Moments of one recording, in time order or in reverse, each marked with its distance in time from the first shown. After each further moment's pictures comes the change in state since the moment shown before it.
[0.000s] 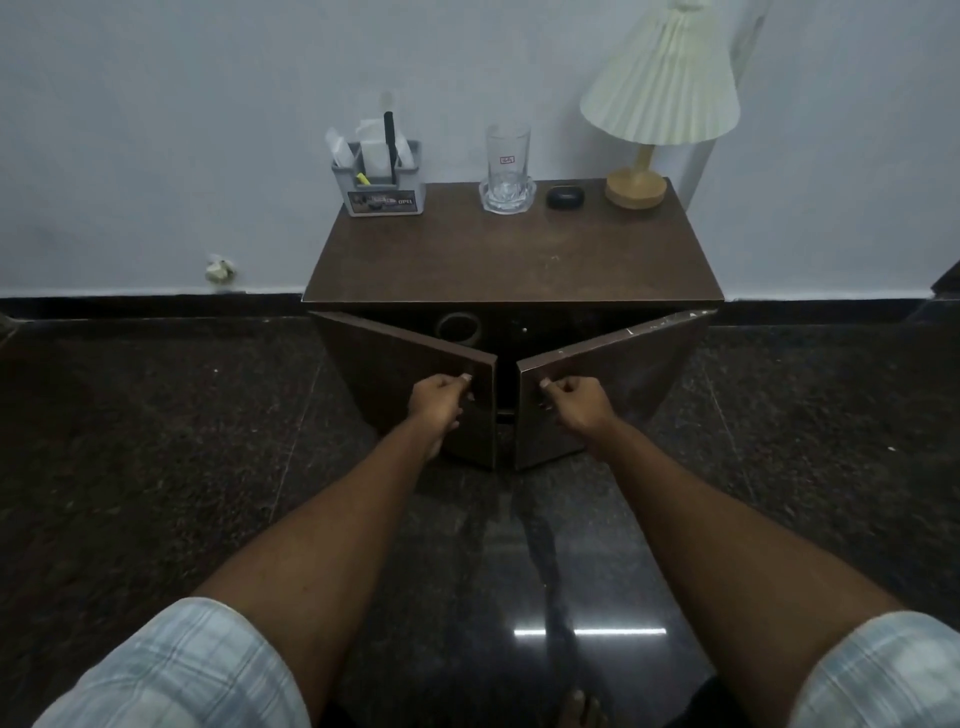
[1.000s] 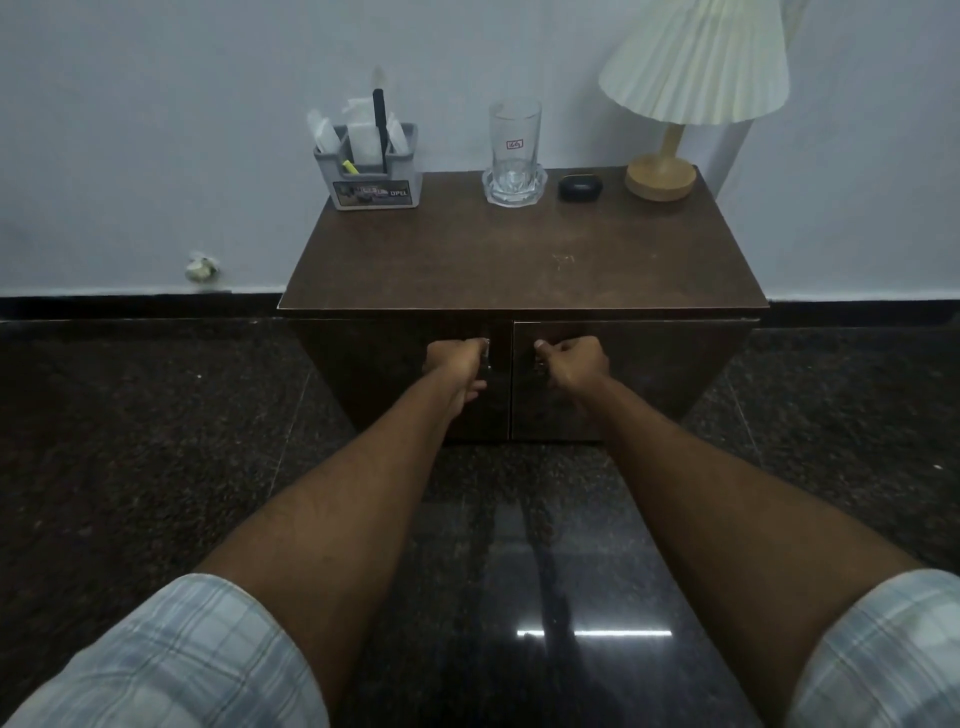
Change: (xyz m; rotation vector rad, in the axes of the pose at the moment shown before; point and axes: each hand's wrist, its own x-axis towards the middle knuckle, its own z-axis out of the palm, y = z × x) left_hand 0.053 0.068 0.033 -0.072 0.118 -0.156; right_hand 0.079 -0.042 0.020 -0.011 0.163 0.013
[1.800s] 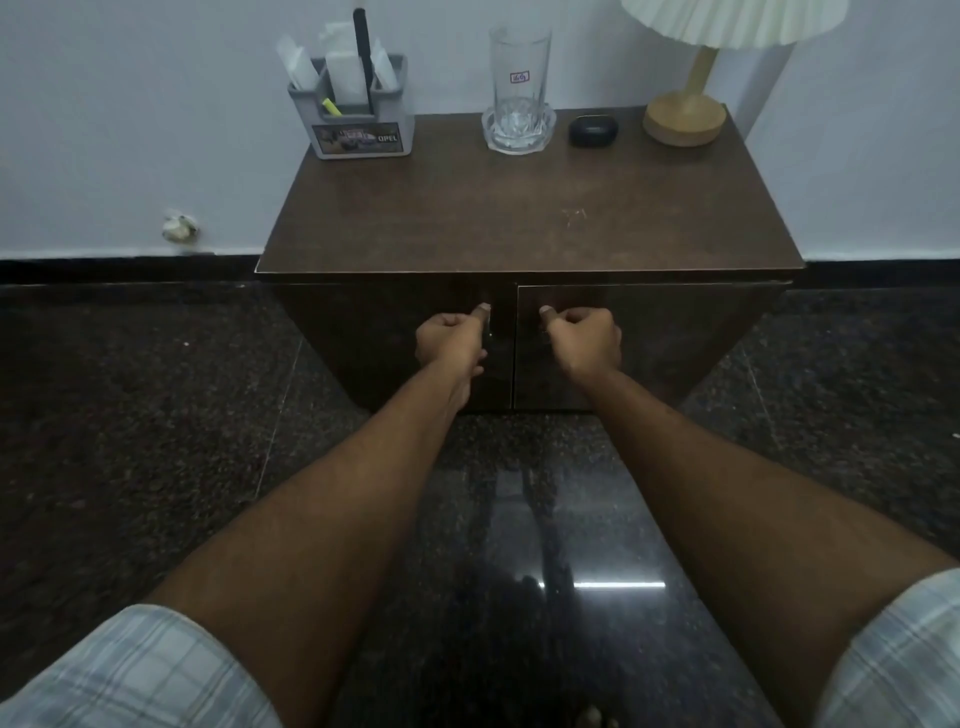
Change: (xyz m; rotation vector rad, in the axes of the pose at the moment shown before) left_hand 0.015 -0.021 0.006 -0.135 0.090 0.056; right_hand 0.006 0.015 0.011 -0.001 0.093 -0.043
